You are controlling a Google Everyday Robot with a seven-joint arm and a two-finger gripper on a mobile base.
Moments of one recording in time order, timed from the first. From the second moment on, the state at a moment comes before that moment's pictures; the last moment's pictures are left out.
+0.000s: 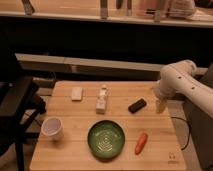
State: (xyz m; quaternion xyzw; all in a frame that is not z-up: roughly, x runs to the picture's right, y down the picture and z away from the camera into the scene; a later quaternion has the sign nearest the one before) arm 0.280 0.071 0.771 -0.24 -0.03 -0.01 0.97
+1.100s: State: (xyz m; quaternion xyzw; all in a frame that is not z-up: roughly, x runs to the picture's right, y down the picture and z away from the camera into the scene) arm 0.274 0.069 0.799 -0.23 -0.03 -0.01 0.97
